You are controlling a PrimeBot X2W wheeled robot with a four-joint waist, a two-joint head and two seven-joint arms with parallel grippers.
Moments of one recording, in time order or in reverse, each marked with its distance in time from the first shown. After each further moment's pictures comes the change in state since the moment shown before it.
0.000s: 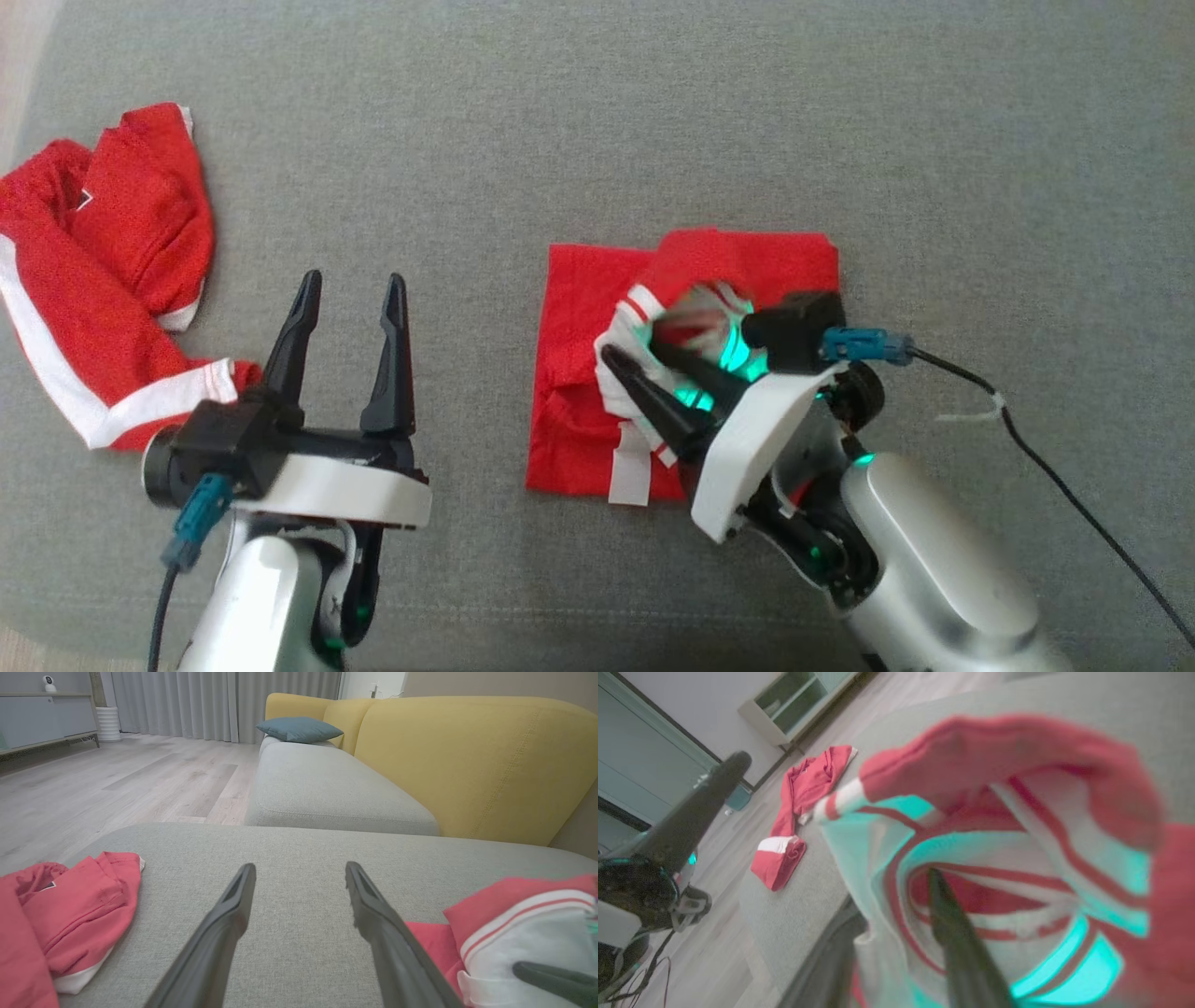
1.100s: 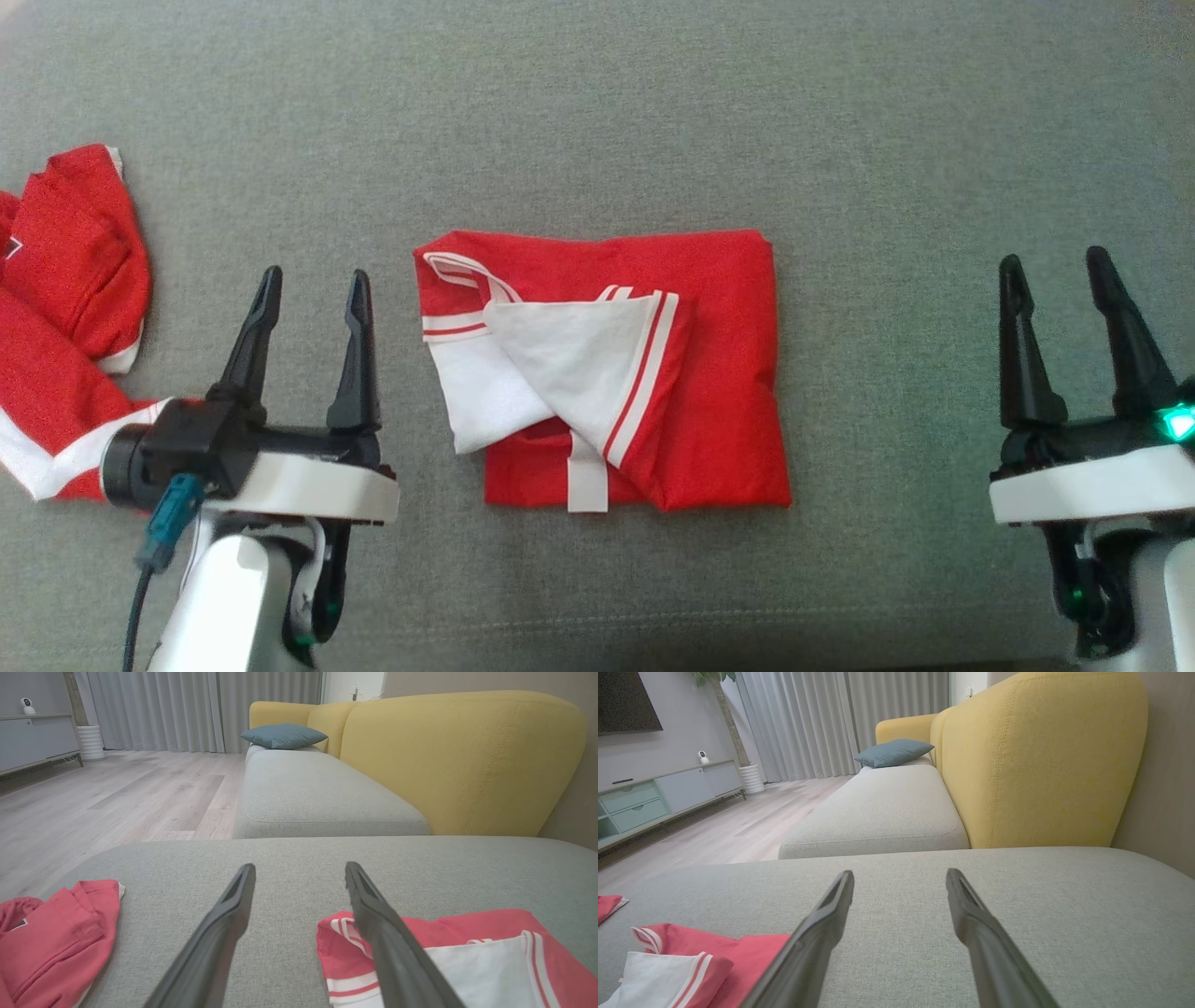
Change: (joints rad) left arm 0.003 0.028 0.039 -0.003 0.035 0.010 0.000; right arm 0.312 -0.030 -0.586 -0.302 -0.329 0.000 -0.407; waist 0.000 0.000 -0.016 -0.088
